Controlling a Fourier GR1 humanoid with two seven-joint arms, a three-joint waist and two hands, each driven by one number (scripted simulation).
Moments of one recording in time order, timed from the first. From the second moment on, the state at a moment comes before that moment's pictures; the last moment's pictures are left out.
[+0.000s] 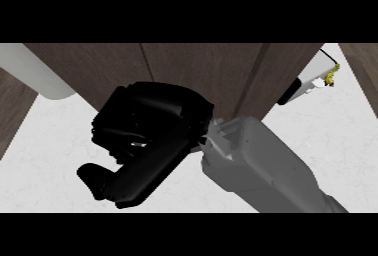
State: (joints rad) left arm 0.89 0.75 0.38 -1.86 0.98 -0.53 -0.58; right arm -0.93 -0.02 0.45 -1.50 -0.96 0.10 0.63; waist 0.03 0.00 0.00
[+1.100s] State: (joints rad) left arm 0.81 0.62 0.44 -1.85 0.94 -0.61 -0.45; right arm -1.00 -0.05 0.27 -1.10 -0.71 0.39 0.32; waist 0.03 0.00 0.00
